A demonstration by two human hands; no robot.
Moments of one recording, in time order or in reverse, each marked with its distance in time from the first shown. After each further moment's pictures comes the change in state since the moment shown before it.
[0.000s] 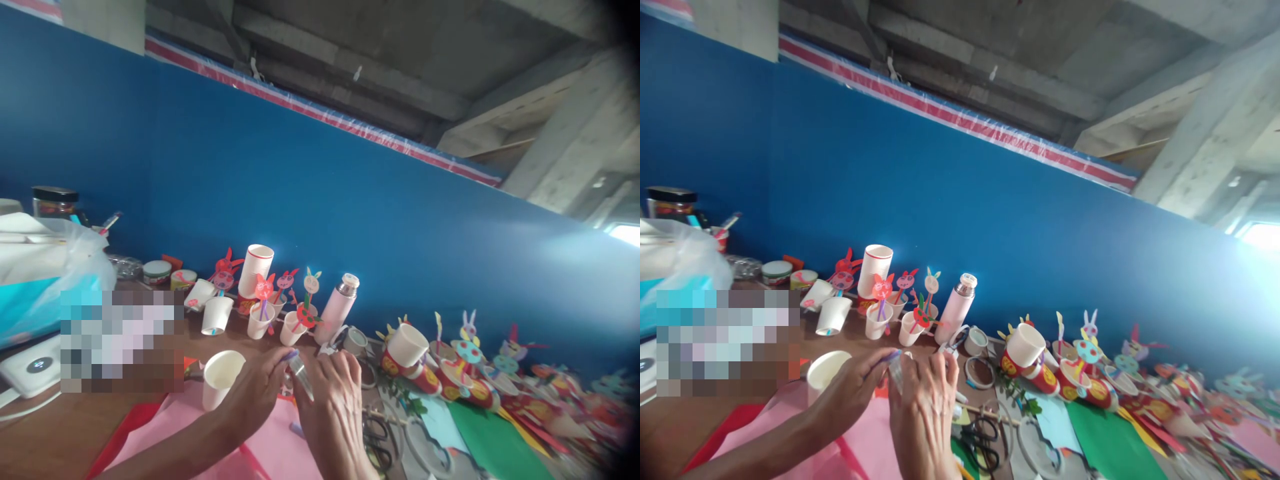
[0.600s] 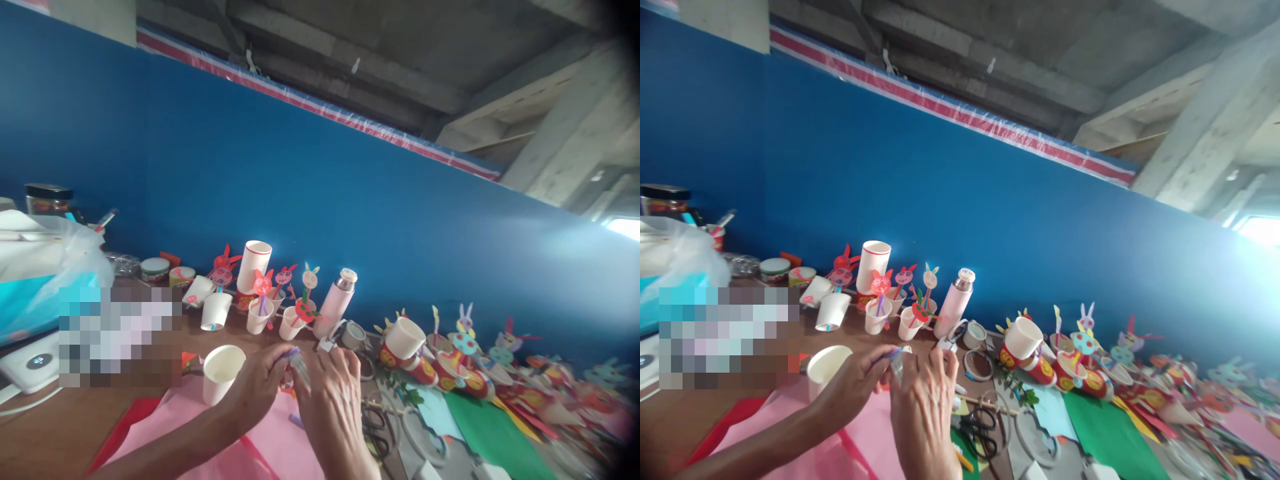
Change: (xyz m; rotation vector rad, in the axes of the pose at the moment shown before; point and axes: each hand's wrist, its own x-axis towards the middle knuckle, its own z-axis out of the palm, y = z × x) left_hand 0.000 -0.005 0.010 -0.268 -0.048 -0.059; right_hand -0.003 -0.001 -0.003 -0.091 -0.030 0.003
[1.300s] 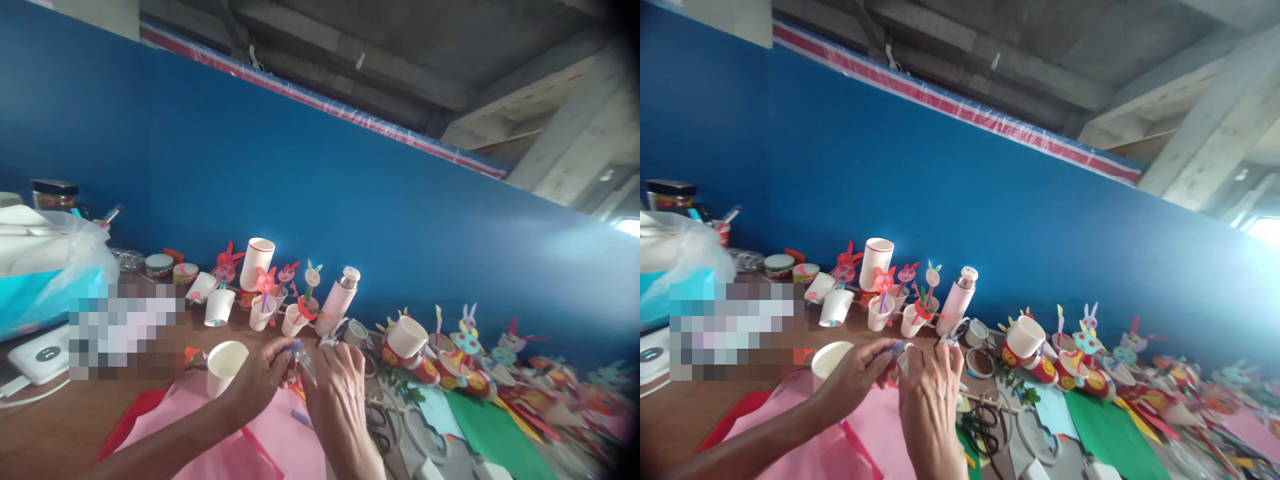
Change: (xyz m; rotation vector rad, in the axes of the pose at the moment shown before) left_hand -0.001 0.015 -0.005 -0.269 -0.060 -0.081; right_hand 0.001 0.006 0.003 -0.017 -0.098 0.017
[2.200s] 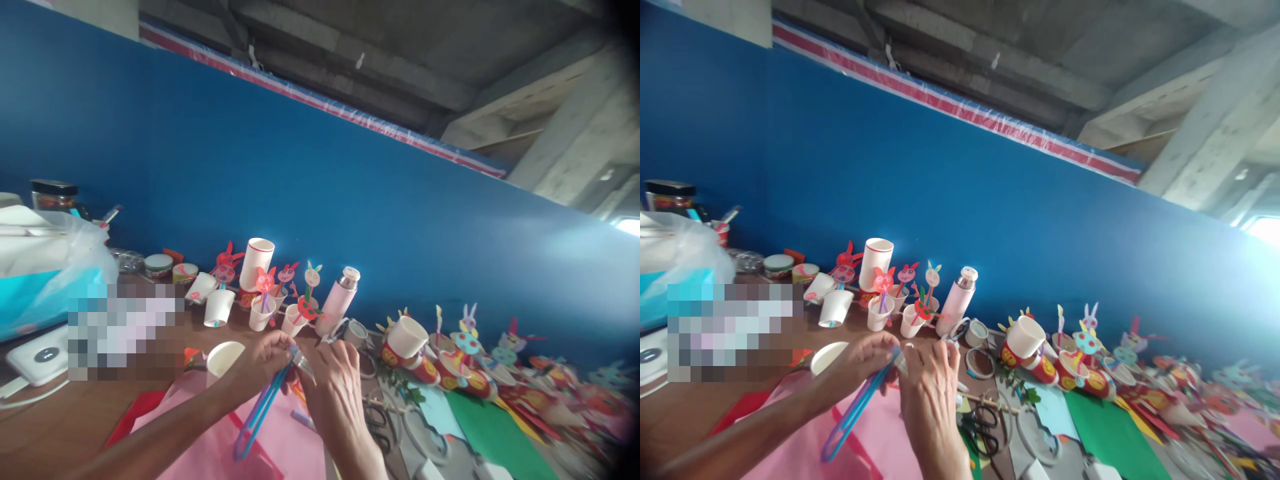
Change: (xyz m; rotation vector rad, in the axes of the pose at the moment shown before) left_hand 0.014 -0.010 -0.011 -0.303 -0.162 -0.098; right_hand 0.001 0.005 -0.001 0.091 -0.075 -0.030
